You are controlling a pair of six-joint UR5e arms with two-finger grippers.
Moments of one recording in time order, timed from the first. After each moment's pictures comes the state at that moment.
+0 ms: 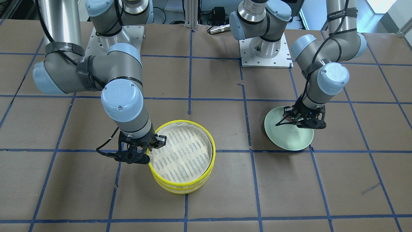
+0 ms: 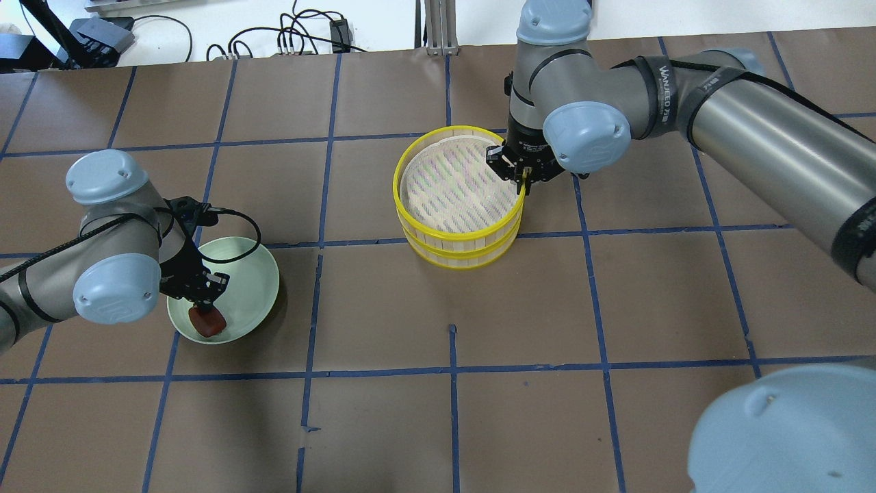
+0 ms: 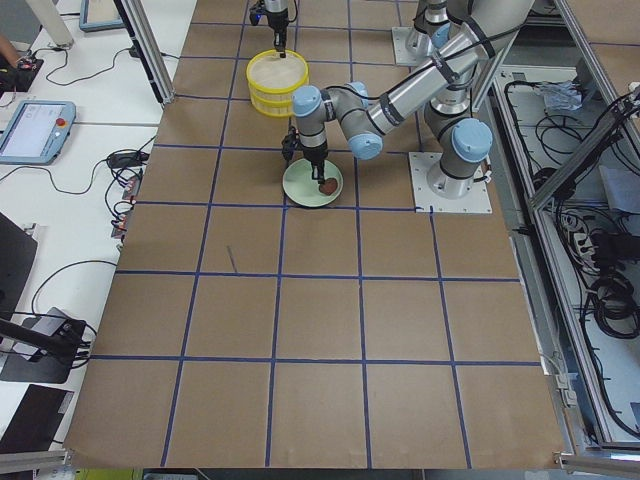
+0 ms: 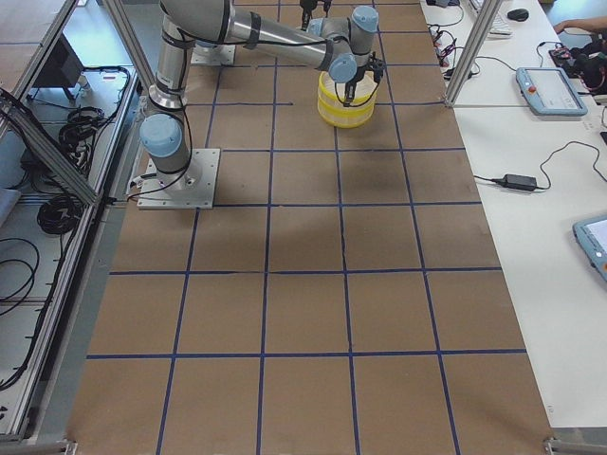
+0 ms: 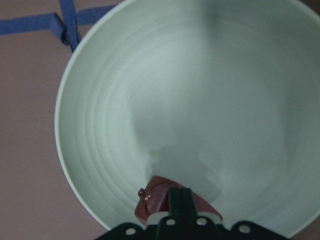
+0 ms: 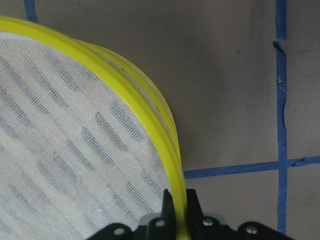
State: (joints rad) left arm -1.27 -1.72 -2.12 -0.95 1.70 0.38; right arm 1.75 -1.14 1.57 -1.95 -1.55 0.28
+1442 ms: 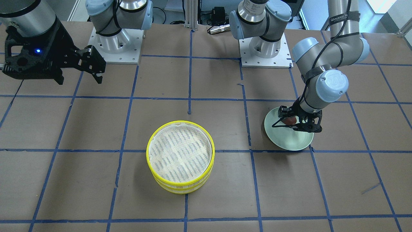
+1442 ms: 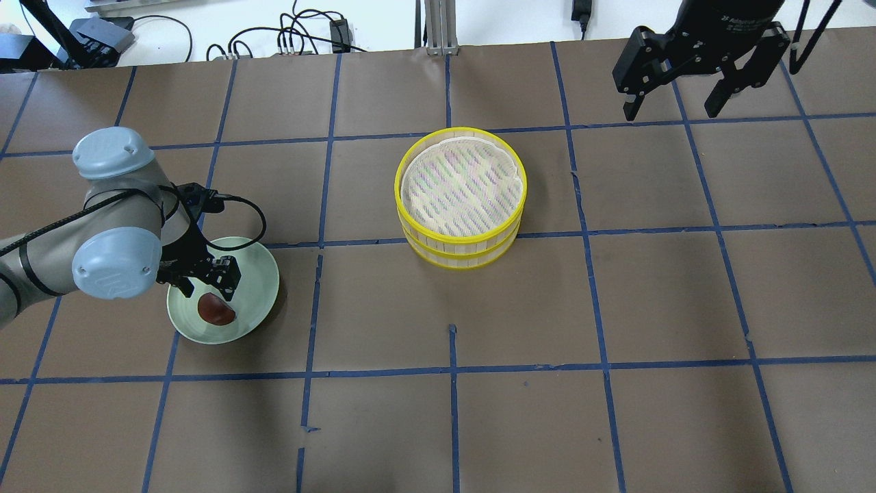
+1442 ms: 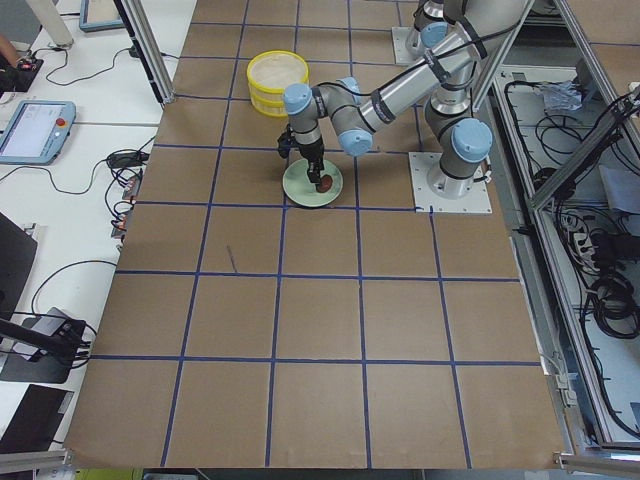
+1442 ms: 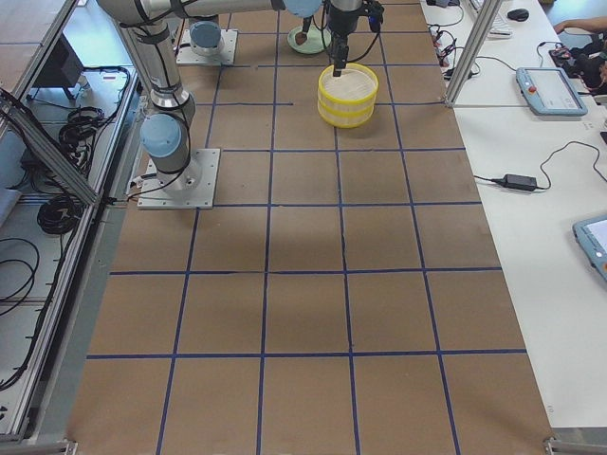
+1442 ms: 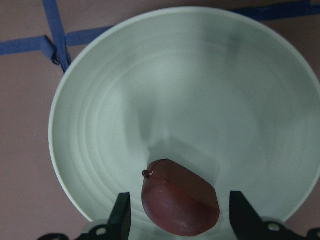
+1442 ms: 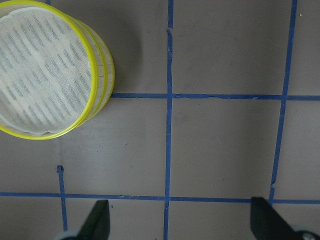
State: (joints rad) left arm -1.29 -1.76 -2.09 -1.06 1.71 0.37; right arm 1.54 -1.49 1.40 -1.43 -1.54 -0.07
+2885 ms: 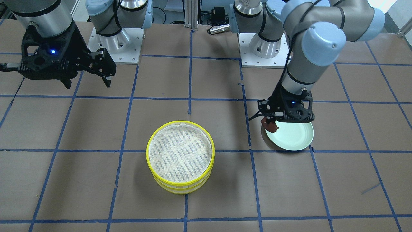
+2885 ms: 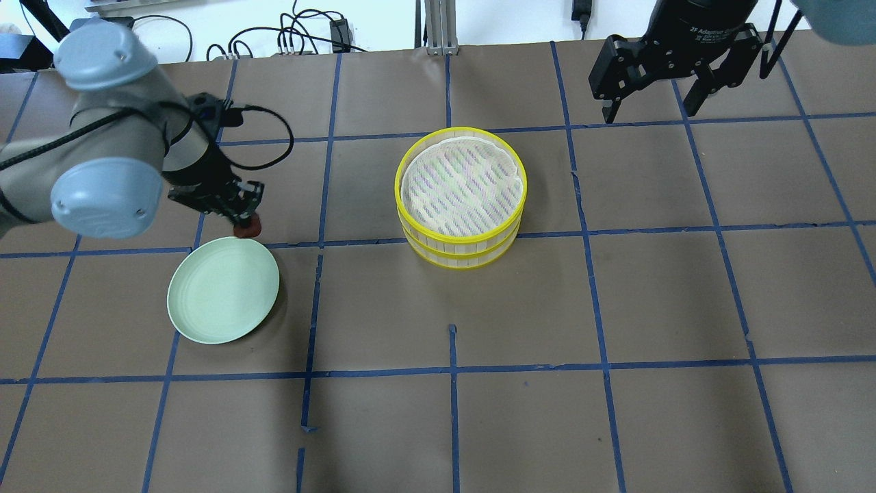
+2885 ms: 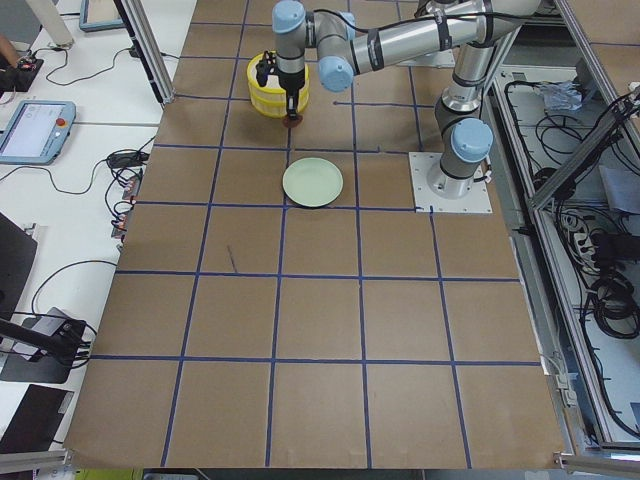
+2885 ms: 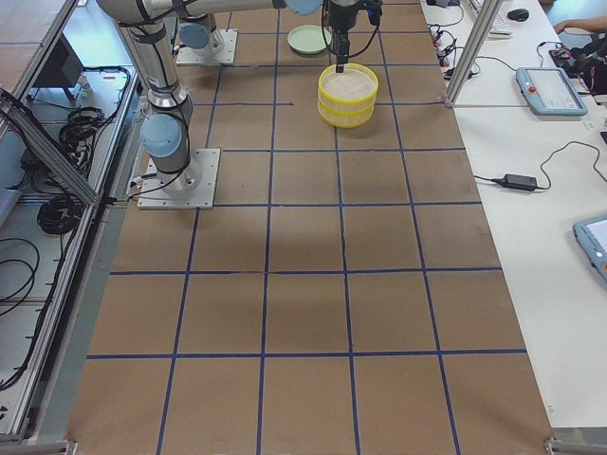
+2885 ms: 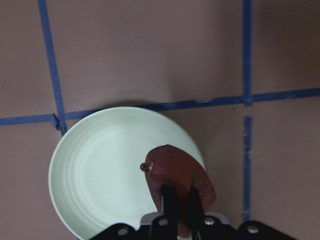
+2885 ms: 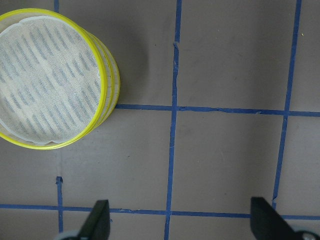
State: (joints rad) left arm -1.60 -1.71 -1.70 -1.27 1.50 -0.06; right arm 1.58 -1.49 1.40 -1.48 -1.57 -0.04
